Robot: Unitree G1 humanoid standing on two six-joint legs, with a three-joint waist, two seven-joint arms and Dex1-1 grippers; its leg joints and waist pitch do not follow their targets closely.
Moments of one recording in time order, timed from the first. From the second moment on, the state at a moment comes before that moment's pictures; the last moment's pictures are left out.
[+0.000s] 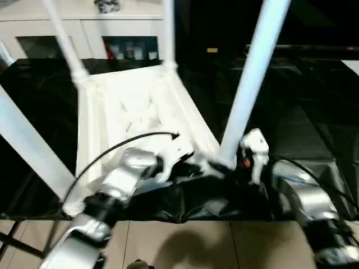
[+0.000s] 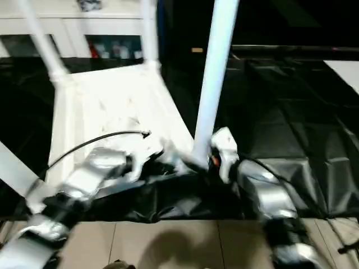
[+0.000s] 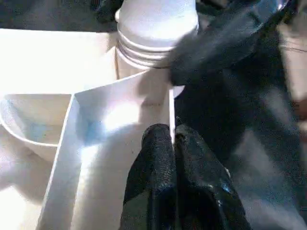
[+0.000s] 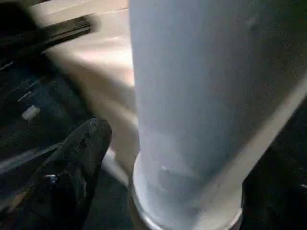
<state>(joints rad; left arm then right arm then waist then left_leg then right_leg) -0.55 0.24 -0.33 0.47 0.01 0.26 -1.14 -0.34 -0.38 0.13 0.34 0.17 0.17 1.02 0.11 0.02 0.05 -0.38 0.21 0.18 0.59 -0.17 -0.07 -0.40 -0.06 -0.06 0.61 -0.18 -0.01</state>
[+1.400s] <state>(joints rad) -0.62 0.08 -0.28 0.55 0.06 0.35 -0.79 -0.42 -0.19 -0.01 0.46 0.12 0.23 0.57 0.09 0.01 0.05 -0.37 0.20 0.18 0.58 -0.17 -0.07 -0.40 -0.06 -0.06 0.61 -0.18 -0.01</state>
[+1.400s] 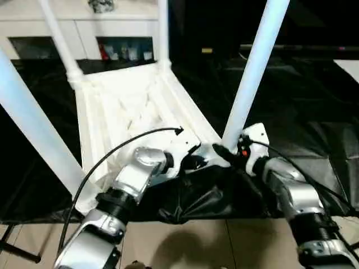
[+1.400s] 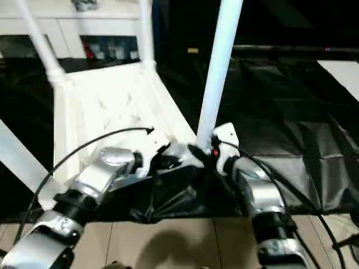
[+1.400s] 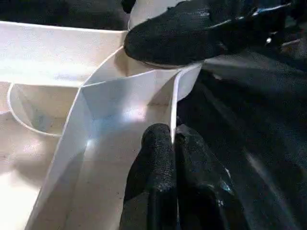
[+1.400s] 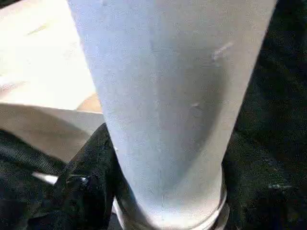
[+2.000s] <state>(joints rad) -0.59 0.17 -0.29 0.52 0.05 0.30 -0.99 -0.35 -0.27 0.02 0.36 0.18 0.26 0.80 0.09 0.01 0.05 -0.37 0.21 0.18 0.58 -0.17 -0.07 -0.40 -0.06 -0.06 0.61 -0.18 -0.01</state>
